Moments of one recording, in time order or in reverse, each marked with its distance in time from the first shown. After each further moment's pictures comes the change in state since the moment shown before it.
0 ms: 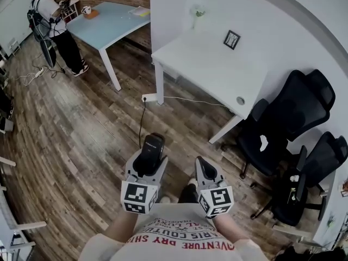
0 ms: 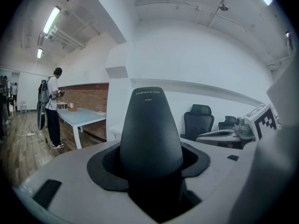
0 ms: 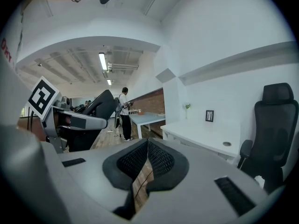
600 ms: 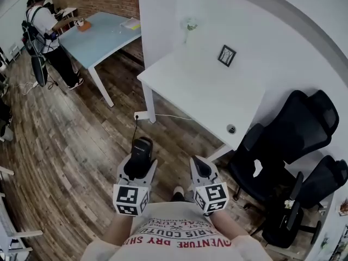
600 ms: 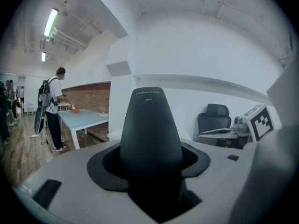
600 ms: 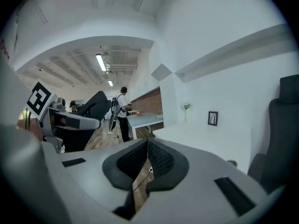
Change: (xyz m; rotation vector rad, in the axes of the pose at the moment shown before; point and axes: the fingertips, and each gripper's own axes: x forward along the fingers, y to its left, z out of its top) left arm 0.166 0.019 0.048 -0.012 0.016 0.095; right arm 0.123 -0.153 0.034 0.012 0.007 0.065
